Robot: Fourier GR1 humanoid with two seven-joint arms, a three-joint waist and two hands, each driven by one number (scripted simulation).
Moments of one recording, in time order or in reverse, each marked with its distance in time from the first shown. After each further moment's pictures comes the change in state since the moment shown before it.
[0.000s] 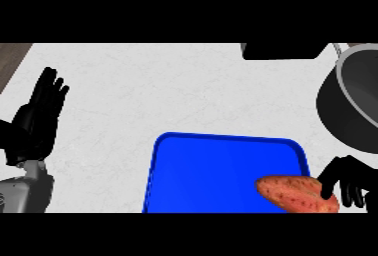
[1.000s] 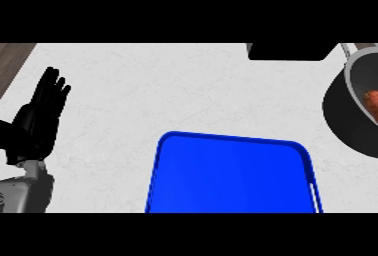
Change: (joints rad) left arm -0.002 -0.002 0.006 0.004 0.008 -0.033 -0.008; right arm -0.400 -0.235 -0.630 0.501 -0.386 0.020 -0.156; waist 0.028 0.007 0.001
